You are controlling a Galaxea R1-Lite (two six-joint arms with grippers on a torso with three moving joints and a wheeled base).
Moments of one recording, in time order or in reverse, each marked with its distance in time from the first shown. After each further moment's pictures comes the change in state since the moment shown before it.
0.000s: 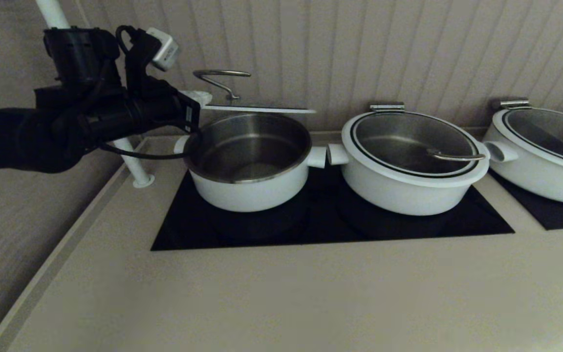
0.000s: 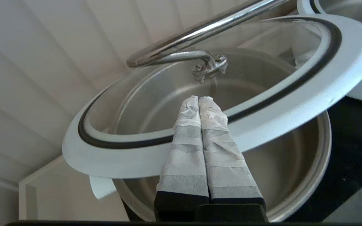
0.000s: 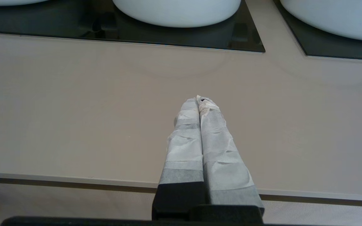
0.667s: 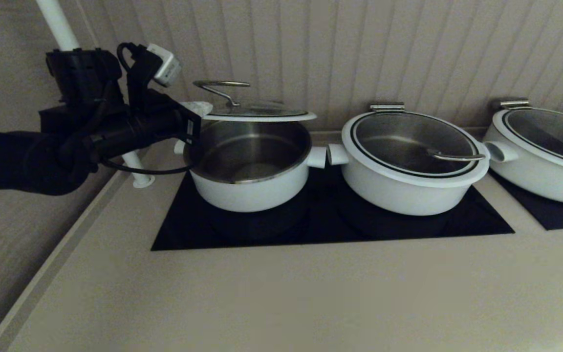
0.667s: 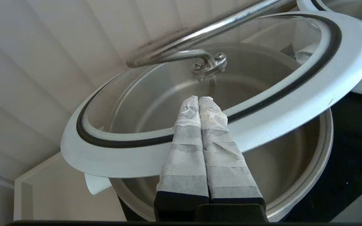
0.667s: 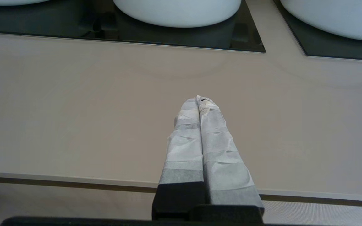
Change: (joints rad) left arm -0.001 -0.008 0.127 -0.139 0.003 -0.001; right arm 0.000 0.000 0.000 0.000 0.000 0.000
